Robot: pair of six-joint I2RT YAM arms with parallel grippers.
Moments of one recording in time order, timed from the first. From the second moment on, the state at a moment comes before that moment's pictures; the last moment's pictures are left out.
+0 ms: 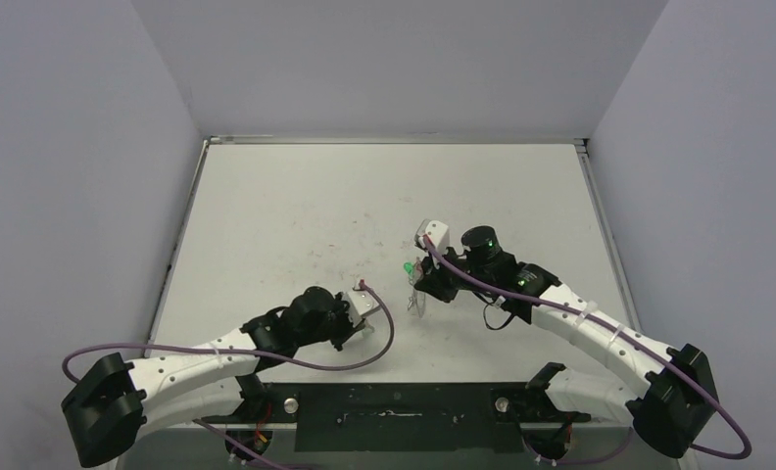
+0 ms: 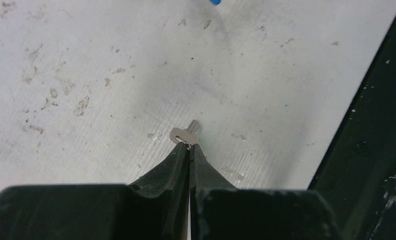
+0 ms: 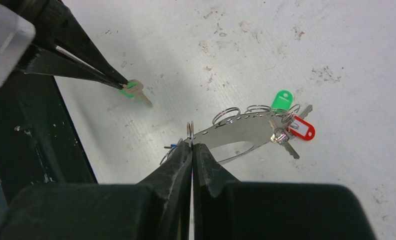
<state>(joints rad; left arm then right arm) -0.95 0.90 0.35 -0.01 0.10 0.08 0.71 1.11 0.78 -0.29 -0.40 -0.12</state>
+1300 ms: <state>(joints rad) -0.93 1.20 0.50 -0.19 -0.17 -0.80 0.71 1.10 0.78 -0.29 -0.34 -0.10</state>
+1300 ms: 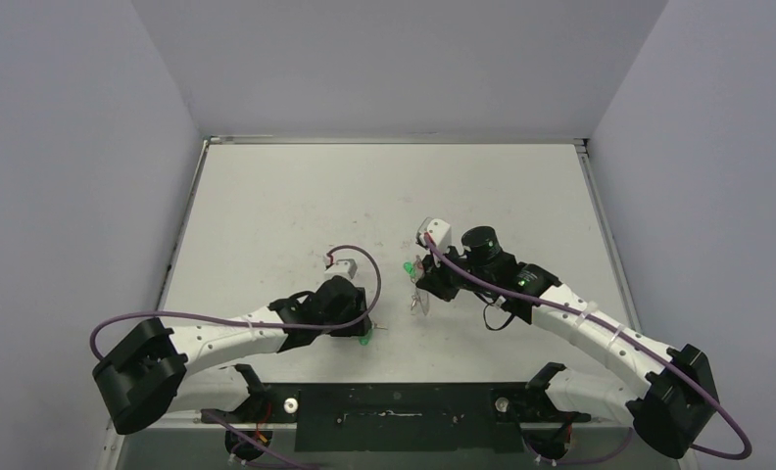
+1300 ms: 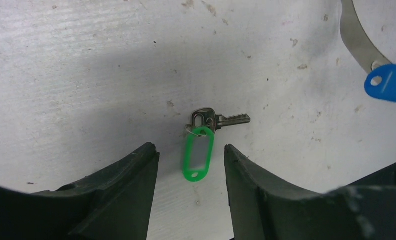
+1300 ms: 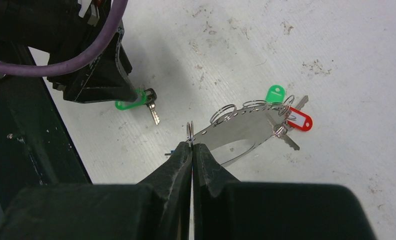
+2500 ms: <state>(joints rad) -0.92 1.36 0.61 -0.29 -0.22 -1.11 0.71 1.11 0.78 -0.30 -0.35 -0.09</state>
